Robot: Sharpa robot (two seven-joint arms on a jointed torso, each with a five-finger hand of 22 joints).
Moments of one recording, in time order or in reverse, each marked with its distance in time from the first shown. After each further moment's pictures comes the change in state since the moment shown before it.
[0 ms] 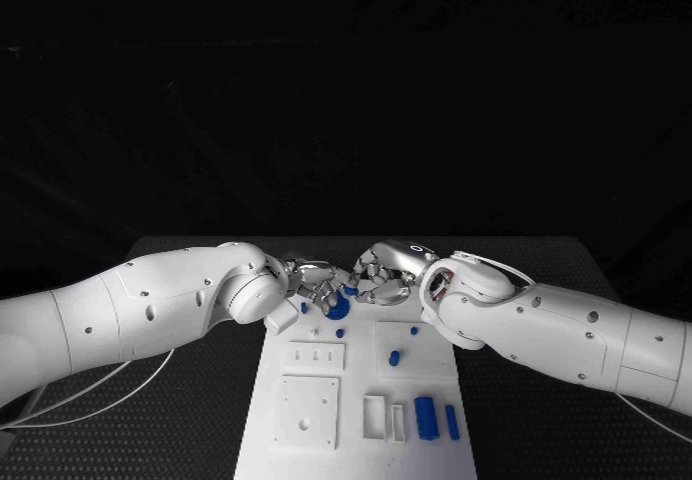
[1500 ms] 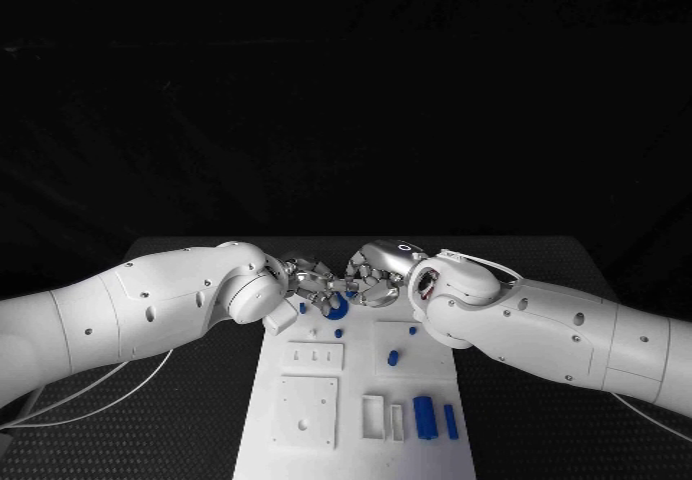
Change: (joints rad) left arm 0.001 0.010 0.001 -0.003 -0.018 0.010 -0.009; left_hand 0.479 -0.055 -0.354 0.449 -0.137 -0.014 -0.014 0.004 -0.220 -0.023 0.015 -0.093 -0.082 -0.009 0.009 -0.056 0.013 0.000 0.041 -0.013 -0.104 0.000; right arm 0.003 0.037 0.008 0.013 -0.095 0.038 -0.085; right_hand 0.022 0.007 0.057 0.018 -0.038 0.017 -0.027 0.022 0.006 0.032 -0.020 -0.018 0.026 0.018 -0.014 0.003 0.007 0.009 0.016 -0.009 0.009 0.000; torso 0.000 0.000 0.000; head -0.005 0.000
